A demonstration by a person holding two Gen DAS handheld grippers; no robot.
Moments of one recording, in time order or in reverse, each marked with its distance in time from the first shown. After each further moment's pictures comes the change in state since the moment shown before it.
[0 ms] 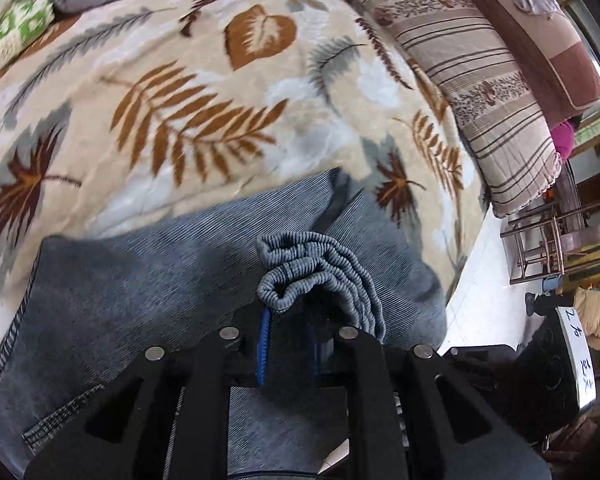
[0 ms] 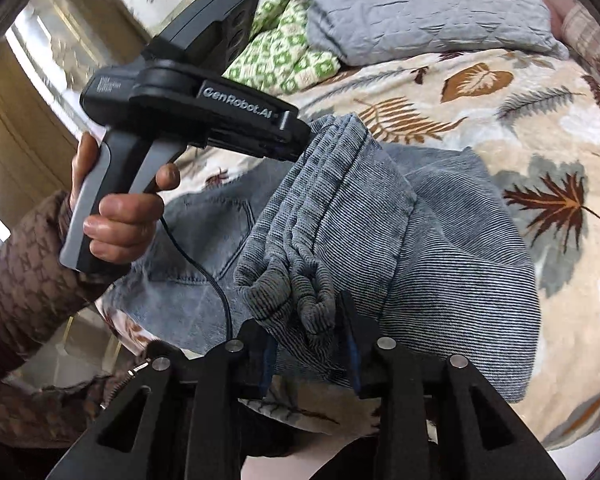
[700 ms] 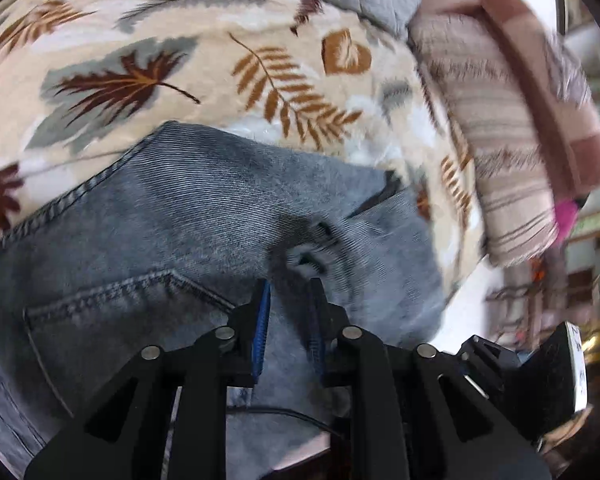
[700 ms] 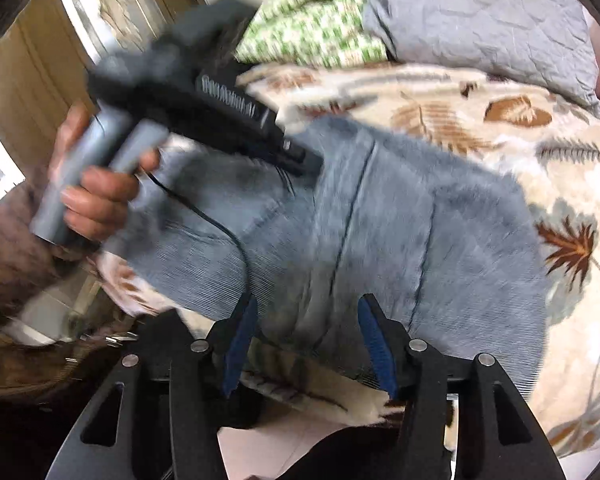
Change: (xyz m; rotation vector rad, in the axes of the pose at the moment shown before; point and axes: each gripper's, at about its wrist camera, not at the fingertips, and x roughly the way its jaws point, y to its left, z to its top) left arm -0.049 0.059 -0.063 -0.306 -0.104 -0.068; right arm -0.011 0.045 0.000 -0.198 0.058 -0.024
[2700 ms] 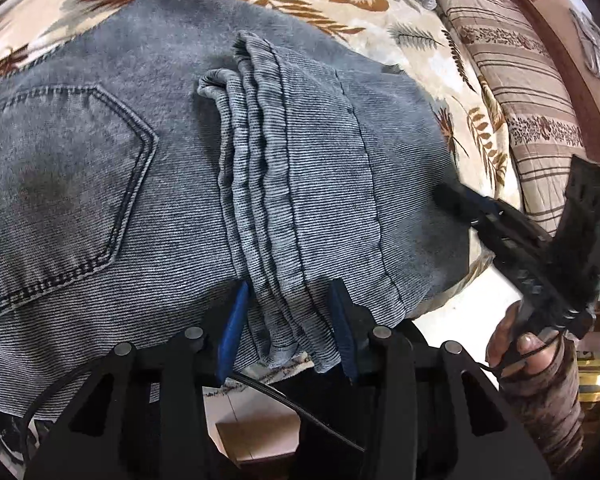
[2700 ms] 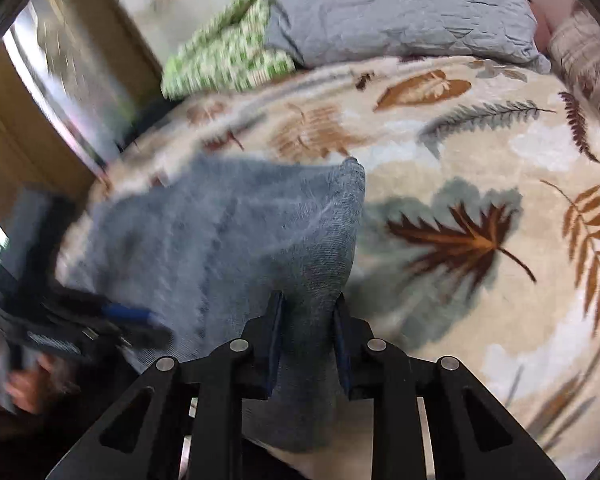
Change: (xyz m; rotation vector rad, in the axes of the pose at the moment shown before) left arm 0.060 -0.066 -0.092 -0.055 0.016 0.206; right arm -0.002 -0.132 -0.013 0.115 0.003 -0.102
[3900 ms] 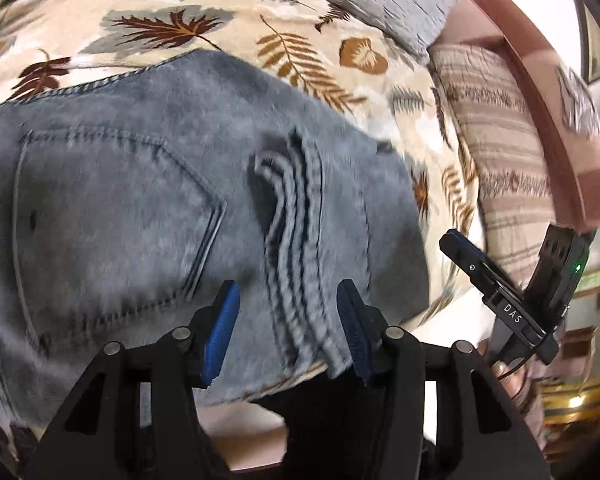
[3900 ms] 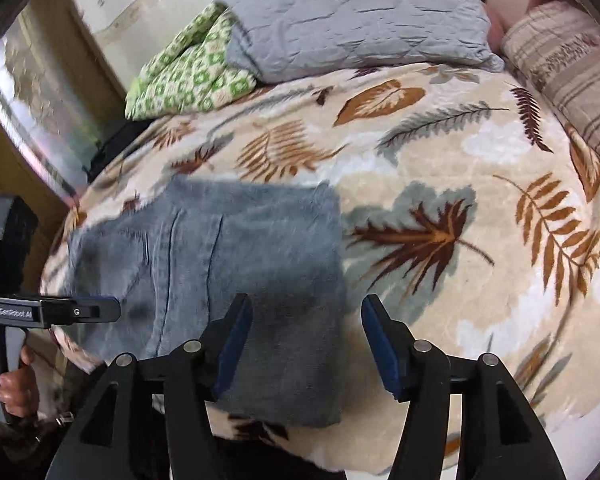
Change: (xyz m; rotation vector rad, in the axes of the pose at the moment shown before) left arm -0.047 0.043 0.026 -0.110 -0.093 -0.142; right arm -0.031 0.001 0.011 0.146 -0.070 -0.094
